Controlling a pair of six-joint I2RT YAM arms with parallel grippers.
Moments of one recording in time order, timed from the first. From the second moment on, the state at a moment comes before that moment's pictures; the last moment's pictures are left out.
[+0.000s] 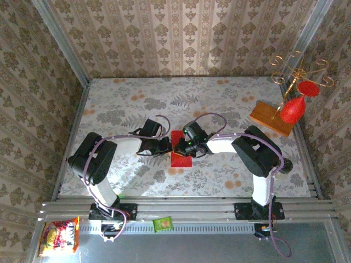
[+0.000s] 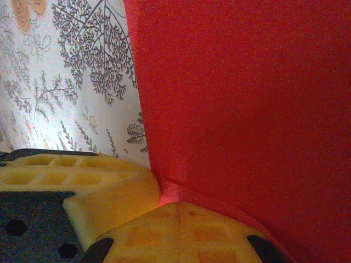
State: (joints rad) left arm -0.58 1.72 0.80 -0.12 0.45 -0.74; right arm 0.67 1.92 0.97 0.04 -0.39 0.97
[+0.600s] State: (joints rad) left arm -0.58 1.73 0.83 -0.16 0.43 -0.72; right arm 0.62 1.82 0.96 -0.08 -0.38 0.91
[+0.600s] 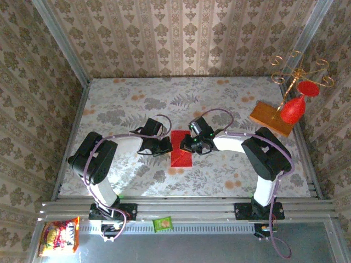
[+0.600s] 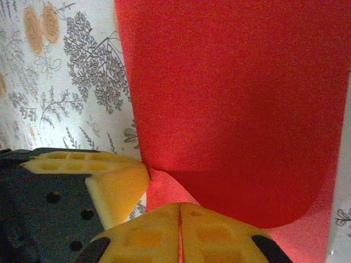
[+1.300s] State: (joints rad) left arm -0.58 1.68 0.85 -0.23 0.42 -0.69; right arm 0.61 1.87 0.93 -0.02 -0.41 0.87
